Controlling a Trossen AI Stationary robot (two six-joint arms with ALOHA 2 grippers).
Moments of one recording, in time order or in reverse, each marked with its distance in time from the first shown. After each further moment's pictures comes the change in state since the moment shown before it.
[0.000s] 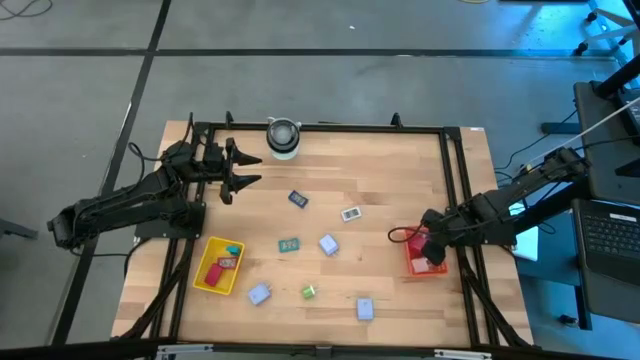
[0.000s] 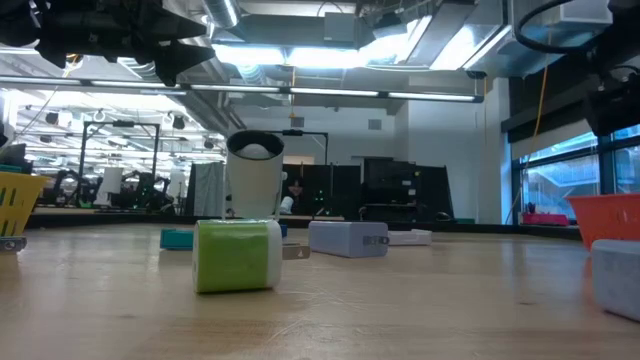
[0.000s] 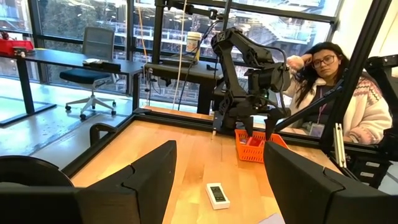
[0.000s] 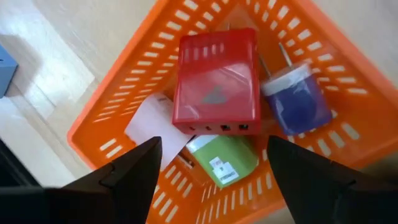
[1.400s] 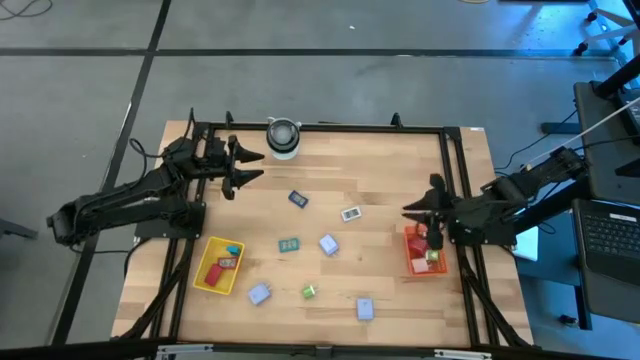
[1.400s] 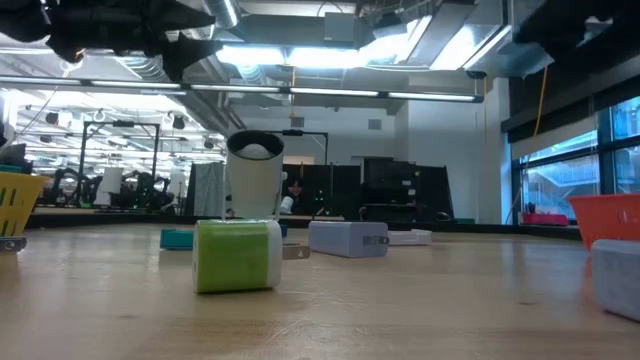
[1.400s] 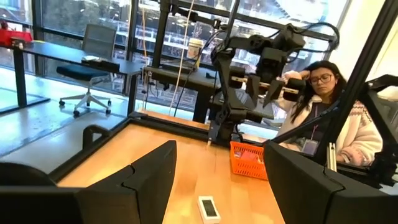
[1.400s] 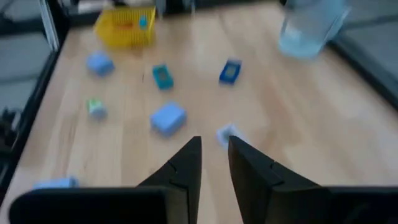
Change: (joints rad) left arm 0.000 0.068 0.043 0.053 -0.008 -0.096; right arm 0.000 -0.082 0.296 0.222 0.603 -0.809
